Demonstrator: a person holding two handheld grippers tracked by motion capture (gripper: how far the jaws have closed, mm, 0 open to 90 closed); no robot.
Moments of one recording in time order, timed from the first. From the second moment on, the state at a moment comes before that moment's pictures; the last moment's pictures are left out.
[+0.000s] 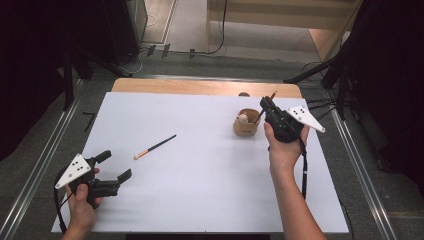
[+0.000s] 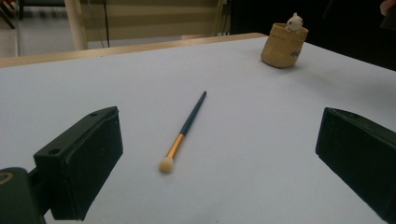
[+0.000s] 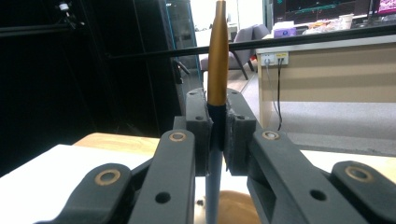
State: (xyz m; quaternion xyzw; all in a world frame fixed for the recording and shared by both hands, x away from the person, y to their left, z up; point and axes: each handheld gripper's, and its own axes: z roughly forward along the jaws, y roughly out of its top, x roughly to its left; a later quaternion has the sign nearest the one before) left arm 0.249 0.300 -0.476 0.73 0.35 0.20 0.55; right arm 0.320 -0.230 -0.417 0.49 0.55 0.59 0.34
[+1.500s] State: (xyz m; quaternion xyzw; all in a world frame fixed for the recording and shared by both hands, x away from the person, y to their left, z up) left arm 0.247 0.294 -0.477 0.73 0.34 0.21 0.55; right arm 0.363 -0.220 -0.484 0.53 0.59 0.51 0.33
